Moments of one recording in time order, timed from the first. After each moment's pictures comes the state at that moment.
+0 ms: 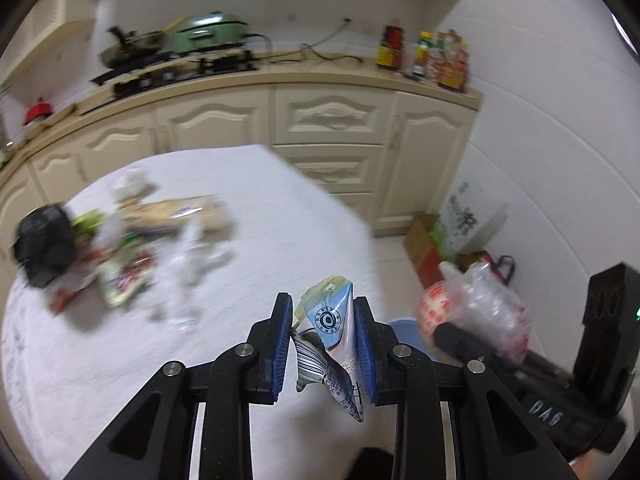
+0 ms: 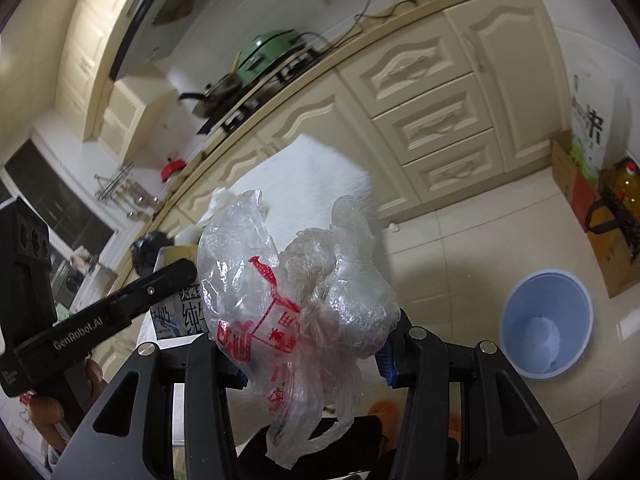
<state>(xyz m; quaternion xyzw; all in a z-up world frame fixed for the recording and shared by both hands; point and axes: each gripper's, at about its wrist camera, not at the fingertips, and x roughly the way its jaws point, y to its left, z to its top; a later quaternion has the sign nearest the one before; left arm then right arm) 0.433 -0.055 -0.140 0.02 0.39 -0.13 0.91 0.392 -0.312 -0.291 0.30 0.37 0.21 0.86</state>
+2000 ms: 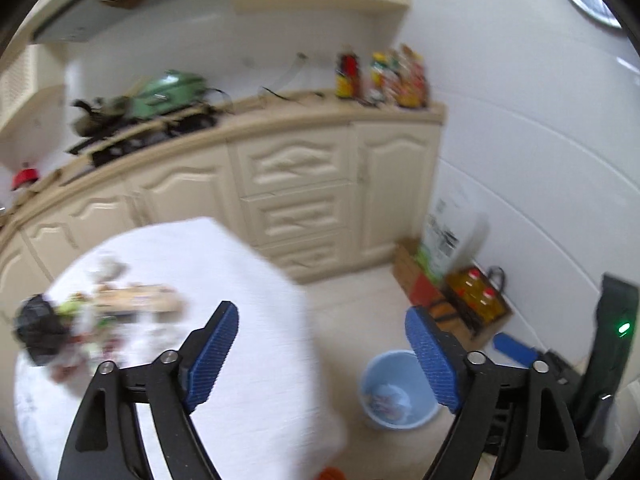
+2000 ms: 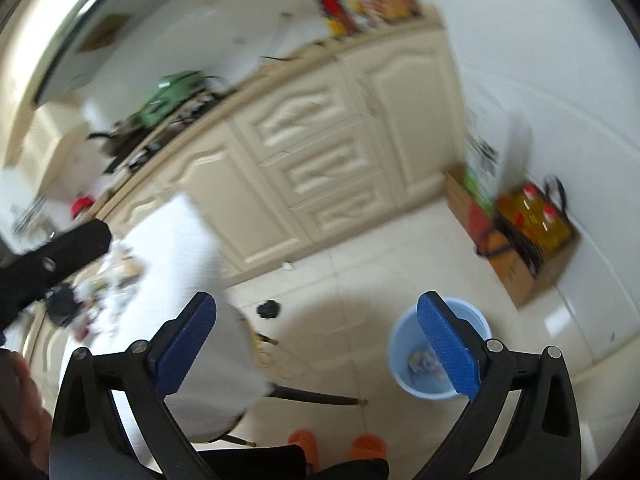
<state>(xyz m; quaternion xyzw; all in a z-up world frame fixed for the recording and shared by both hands) 0.434 -0.108 -0.141 0.07 0.32 -0.15 0.93 0.400 -0.348 -0.255 0.22 0.36 0.06 0.91</state>
